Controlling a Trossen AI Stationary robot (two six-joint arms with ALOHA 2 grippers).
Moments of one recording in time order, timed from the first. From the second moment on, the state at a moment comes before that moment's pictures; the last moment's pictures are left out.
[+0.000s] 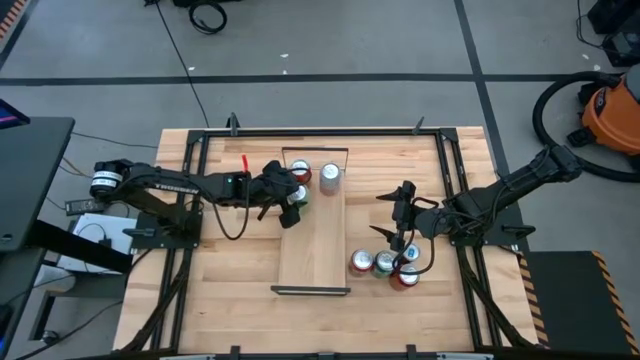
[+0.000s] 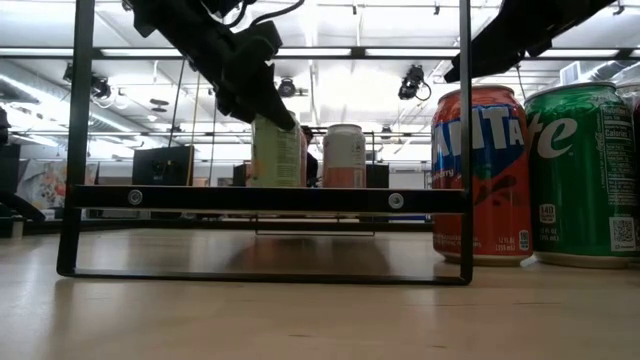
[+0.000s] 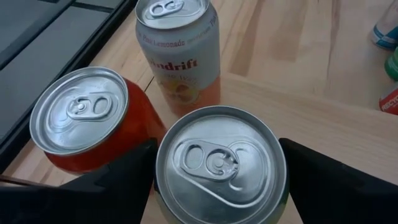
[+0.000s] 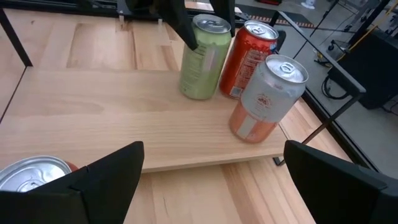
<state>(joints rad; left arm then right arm) 0.05 1.37 0.88 -0.19 -0.32 -0.13 0.40 1.01 0.66 -0.25 0.68 0.18</state>
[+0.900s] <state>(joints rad) -0.02 1.37 1.08 -0.36 -0.38 0.00 0.40 1.01 0.66 -0.25 0.68 0.18</state>
